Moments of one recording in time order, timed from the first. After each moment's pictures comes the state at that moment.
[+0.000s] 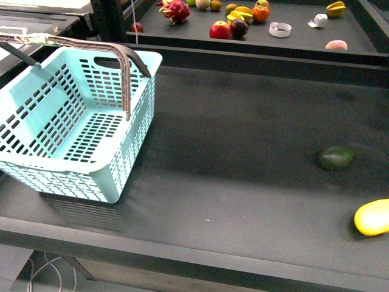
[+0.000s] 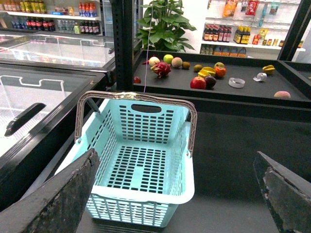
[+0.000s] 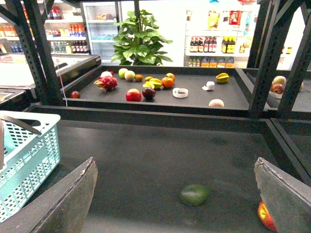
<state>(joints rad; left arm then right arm) 0.00 0.01 0.02 0.00 0.00 -0.01 0.00 0.00 0.01 0.00 0.00 0.00</state>
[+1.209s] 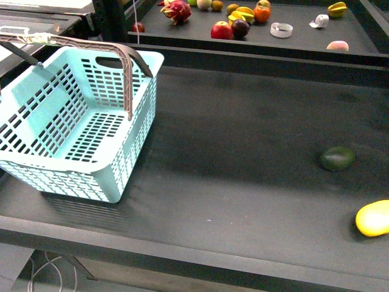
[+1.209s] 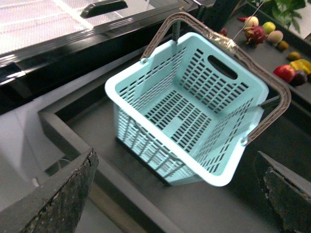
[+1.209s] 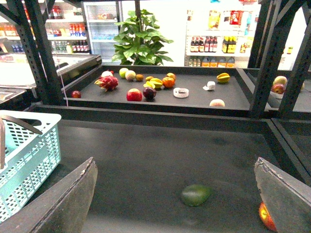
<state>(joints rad) -0.15 0.63 0.10 0.16 -0.51 -0.52 0.00 0.00 0.01 0.00 0.00 0.00</state>
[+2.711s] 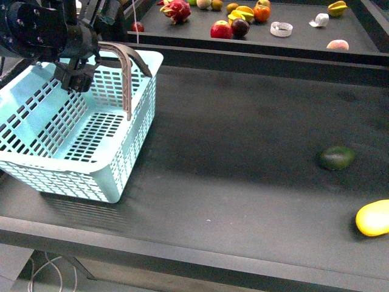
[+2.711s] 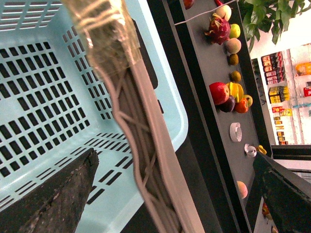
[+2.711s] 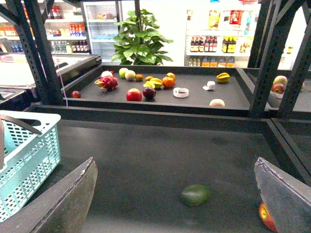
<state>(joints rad) -0.09 2.37 1.48 0.48 -0.20 -1.13 0.00 0.00 0.01 0.00 0.00 0.00</state>
